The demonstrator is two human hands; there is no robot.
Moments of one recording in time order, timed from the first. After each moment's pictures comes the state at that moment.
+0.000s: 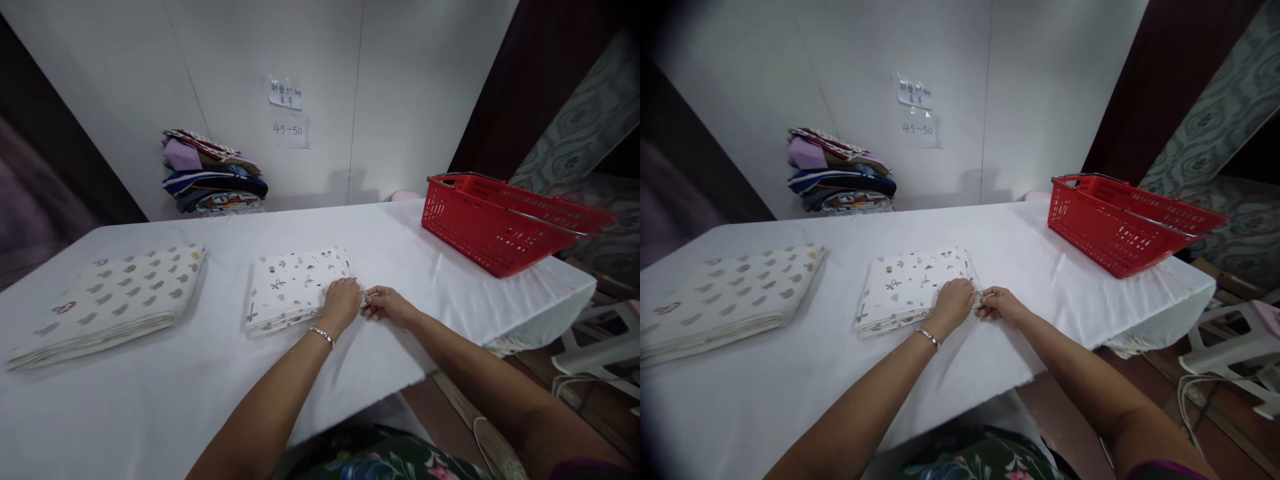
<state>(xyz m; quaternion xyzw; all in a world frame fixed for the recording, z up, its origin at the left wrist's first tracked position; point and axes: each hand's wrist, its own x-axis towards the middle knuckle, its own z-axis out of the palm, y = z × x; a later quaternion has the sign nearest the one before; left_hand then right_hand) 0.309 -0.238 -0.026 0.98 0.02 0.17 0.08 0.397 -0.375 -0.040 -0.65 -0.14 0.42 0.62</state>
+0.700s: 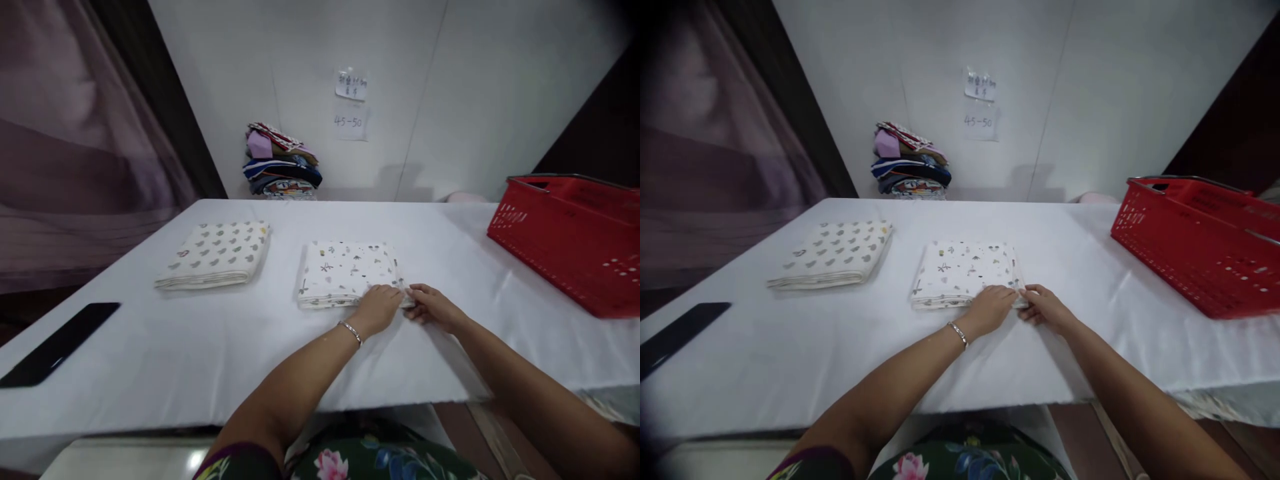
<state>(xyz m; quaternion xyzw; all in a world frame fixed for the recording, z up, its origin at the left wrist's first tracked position) 0.275 -0.231 -0.039 0.98 -0.06 0.17 0.09 0.393 -0.366 -0.026 -0.73 -0.13 0.41 0.53</state>
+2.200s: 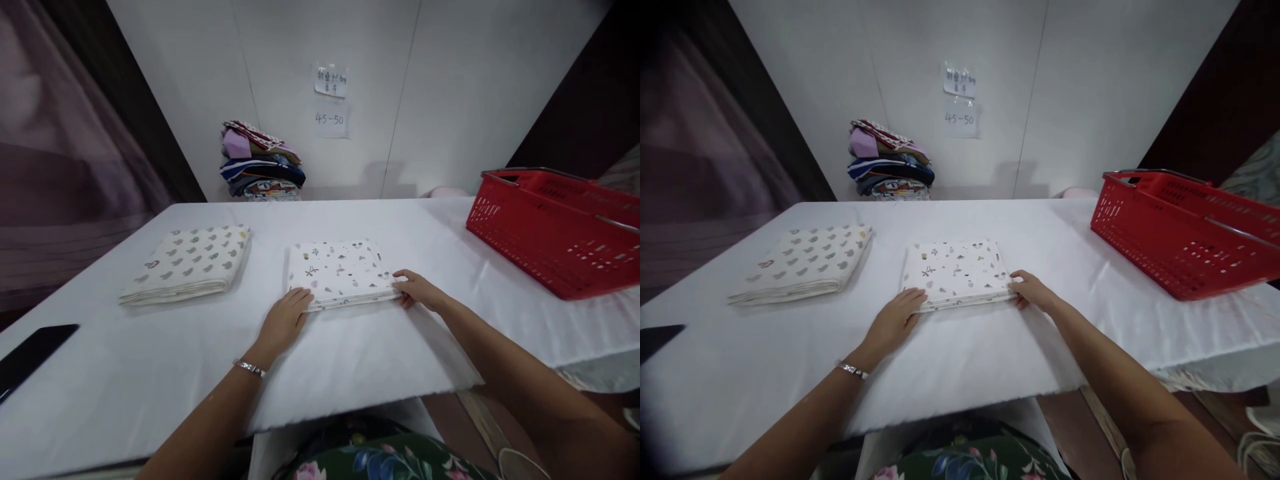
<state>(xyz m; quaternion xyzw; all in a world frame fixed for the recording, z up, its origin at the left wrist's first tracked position) 0.154 -0.127 -0.055 0.98 0.11 0.17 0.08 0.429 -0.358 -0.026 -0.79 -0.20 0.37 0.45</state>
